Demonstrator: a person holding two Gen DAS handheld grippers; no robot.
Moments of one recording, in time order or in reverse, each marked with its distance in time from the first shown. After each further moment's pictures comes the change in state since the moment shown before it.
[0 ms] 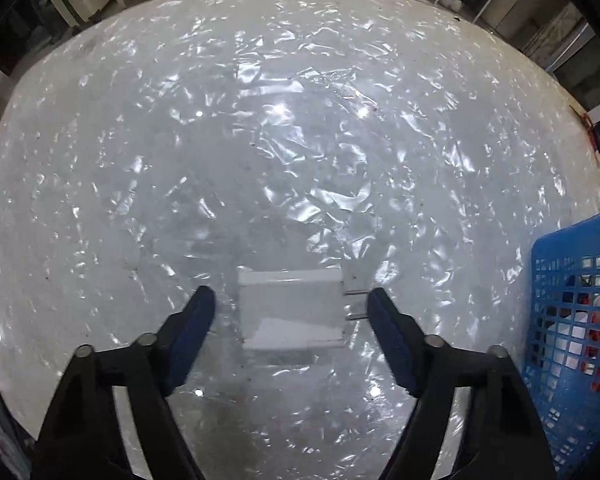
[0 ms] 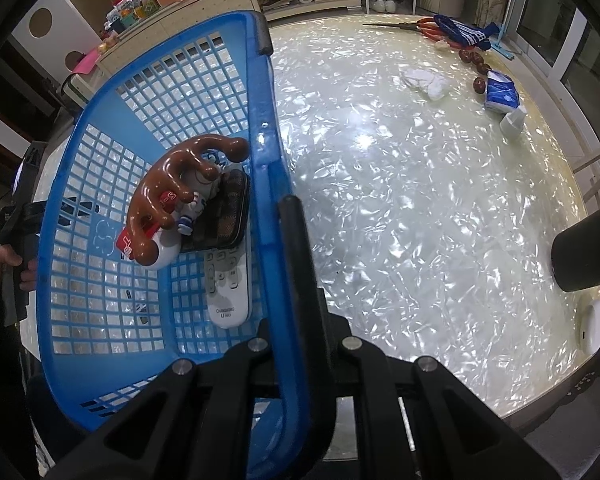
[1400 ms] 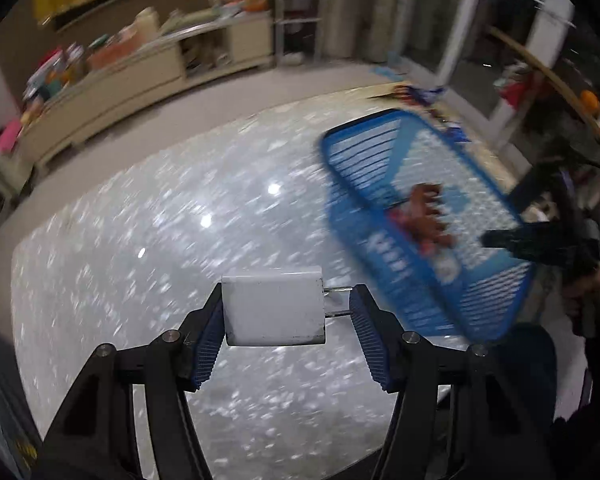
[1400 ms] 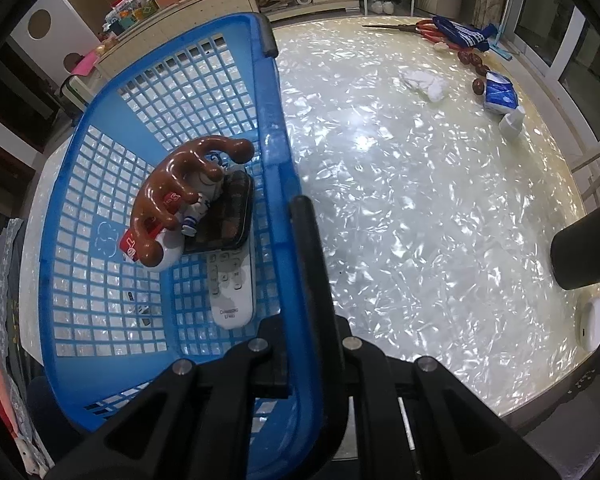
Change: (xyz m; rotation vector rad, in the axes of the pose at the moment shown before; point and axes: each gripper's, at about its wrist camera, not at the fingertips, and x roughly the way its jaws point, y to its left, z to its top) left arm -0.203 -0.075 -0.118 0.521 -0.368 -0.184; right arm -0.003 0.006 0.000 0.003 -0.007 -0.012
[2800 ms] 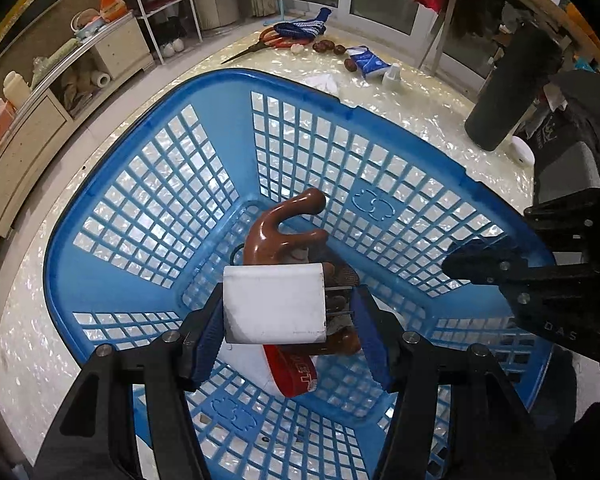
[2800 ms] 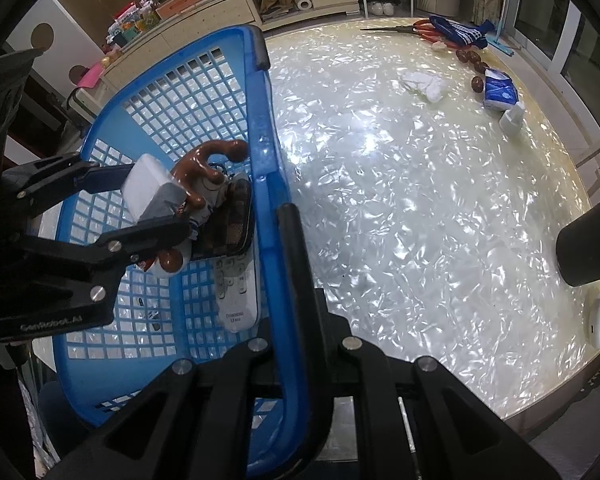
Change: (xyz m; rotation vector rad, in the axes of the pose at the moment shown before) left arm 0.148 -0.145 0.066 0.344 0.154 -0.114; right arm -0.004 -0.009 0.000 0.026 -0.020 0.048
